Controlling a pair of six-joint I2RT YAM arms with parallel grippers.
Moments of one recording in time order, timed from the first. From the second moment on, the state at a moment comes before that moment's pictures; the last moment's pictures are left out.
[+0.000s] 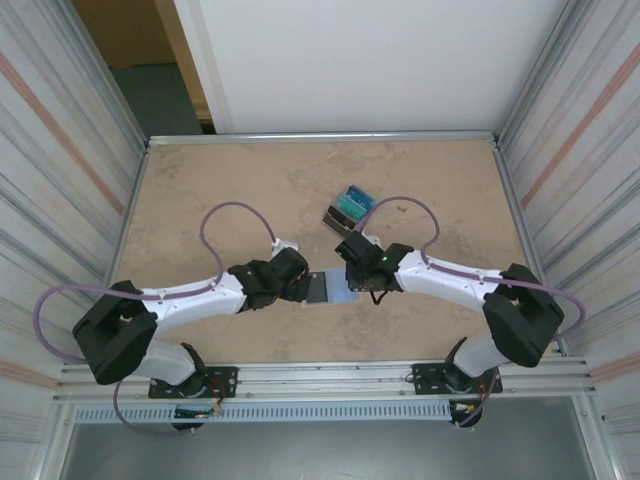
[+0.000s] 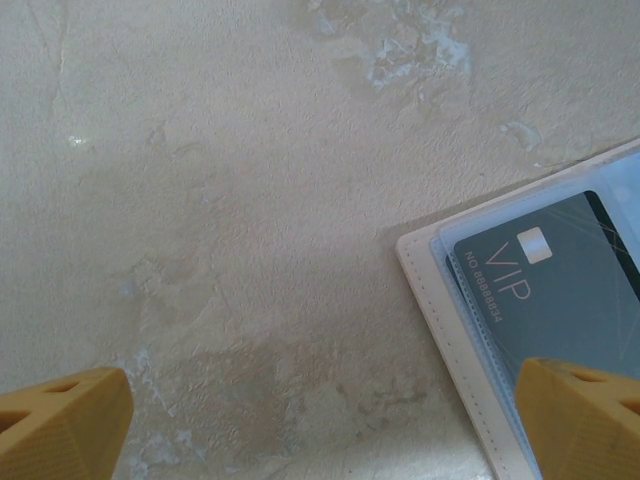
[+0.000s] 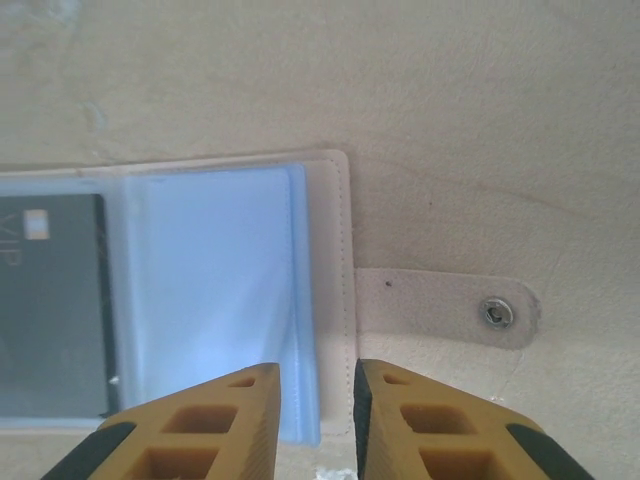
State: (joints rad) left arm -0.91 1.40 0.72 -0.37 -0.41 -0.47; right arm 0.86 1.47 0.89 -0.60 0.21 0.80
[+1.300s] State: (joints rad) left arm -0.91 1.53 0.72 -0.36 -0.41 -0.47; right arm 0.79 1.66 0.91 -0.29 -0.24 0.83
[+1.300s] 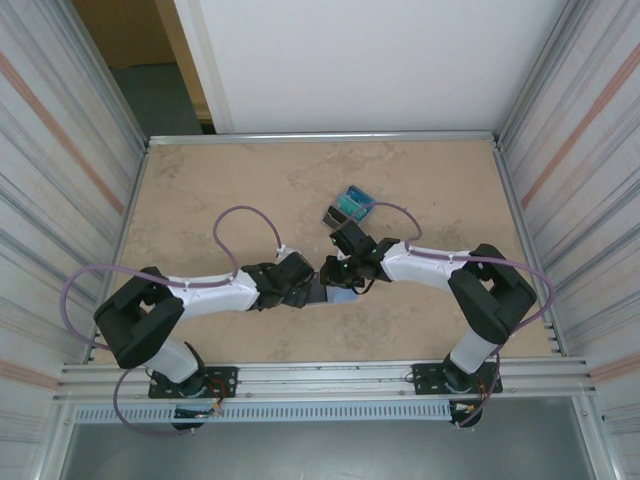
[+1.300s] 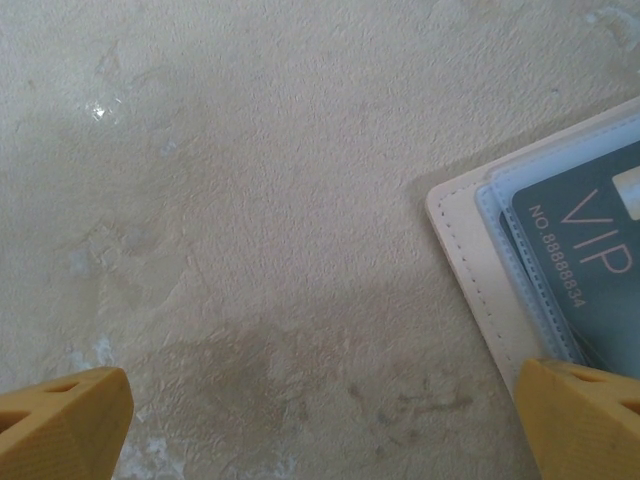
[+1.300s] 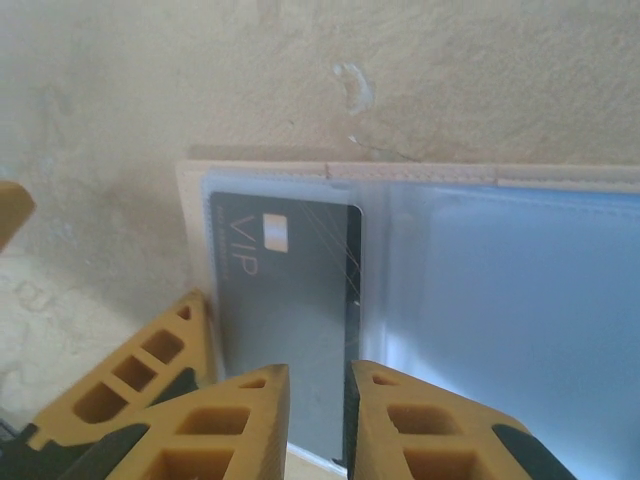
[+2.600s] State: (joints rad) left arm -0.91 1.54 0.75 -0.39 -0.41 -0.47; right arm 0.73 1.71 0.78 -0.03 -0.41 0.91
